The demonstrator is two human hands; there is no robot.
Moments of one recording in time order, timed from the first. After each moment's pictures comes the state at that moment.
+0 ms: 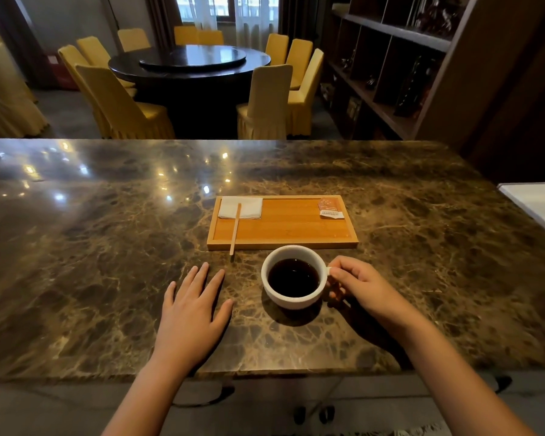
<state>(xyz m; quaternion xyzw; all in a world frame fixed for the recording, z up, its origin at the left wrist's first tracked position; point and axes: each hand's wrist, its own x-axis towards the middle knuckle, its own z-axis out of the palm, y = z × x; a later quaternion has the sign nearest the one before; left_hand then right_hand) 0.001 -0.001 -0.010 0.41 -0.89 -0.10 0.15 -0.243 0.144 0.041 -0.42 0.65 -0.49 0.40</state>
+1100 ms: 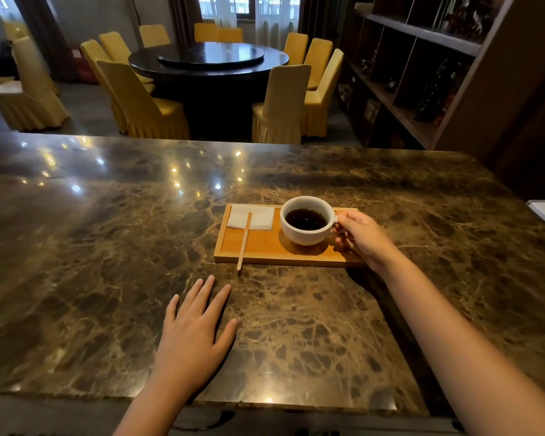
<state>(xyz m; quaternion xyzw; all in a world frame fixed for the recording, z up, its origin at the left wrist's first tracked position) 0.001 0.002 -0.008 0.42 -0.89 -0.11 0.16 -0.306 0.037 0.054 -0.33 0.71 -0.51 0.35</state>
